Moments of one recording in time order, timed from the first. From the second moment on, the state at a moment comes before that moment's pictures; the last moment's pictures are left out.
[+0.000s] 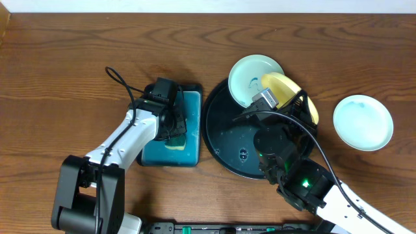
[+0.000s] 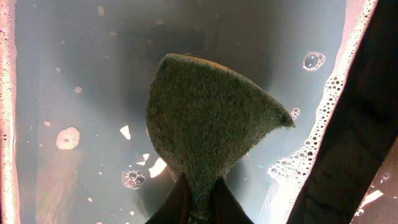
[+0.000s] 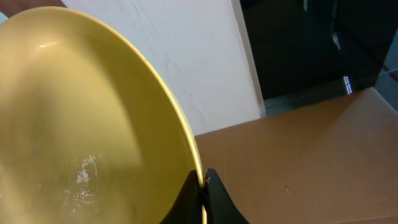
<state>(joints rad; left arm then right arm) -0.27 1.64 0.96 -0.68 0.07 -0.48 0.88 1.09 0.77 -0.02 1.27 -0.86</state>
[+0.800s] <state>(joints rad) -0.27 1.64 0.96 -0.68 0.07 -0.47 0.65 1.09 0.78 -0.57 0.97 0.08</state>
